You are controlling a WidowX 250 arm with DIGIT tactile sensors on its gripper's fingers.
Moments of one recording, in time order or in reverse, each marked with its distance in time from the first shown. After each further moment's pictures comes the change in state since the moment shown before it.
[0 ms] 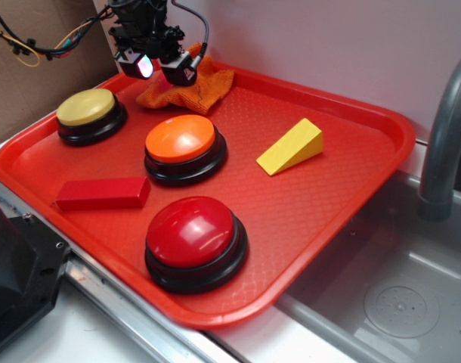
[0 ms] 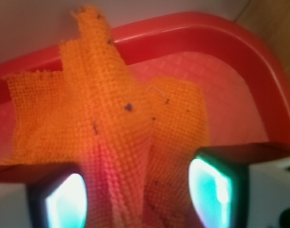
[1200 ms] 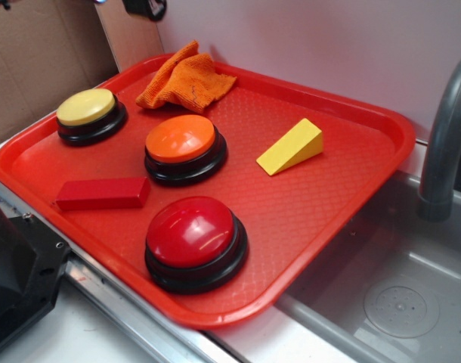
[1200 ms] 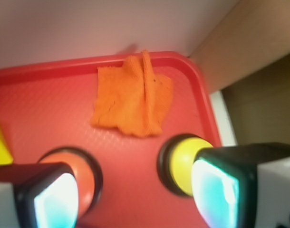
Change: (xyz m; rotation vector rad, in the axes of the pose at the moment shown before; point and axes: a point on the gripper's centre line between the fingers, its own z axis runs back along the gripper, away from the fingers) arm -0.037 -0.036 0.109 0.167 0.005 -0.093
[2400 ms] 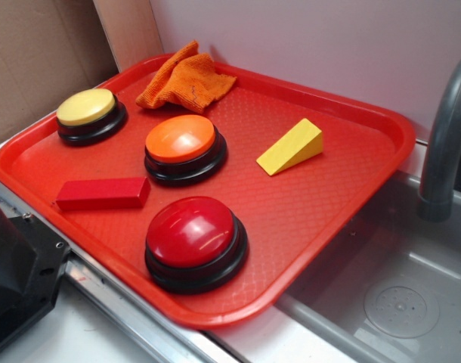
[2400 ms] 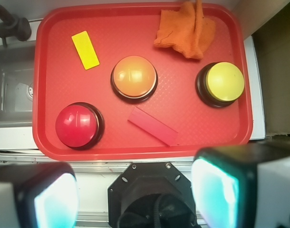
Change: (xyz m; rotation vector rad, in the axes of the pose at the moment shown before) arm -0.130 -0.044 0.136 -0.189 0.073 -0.190
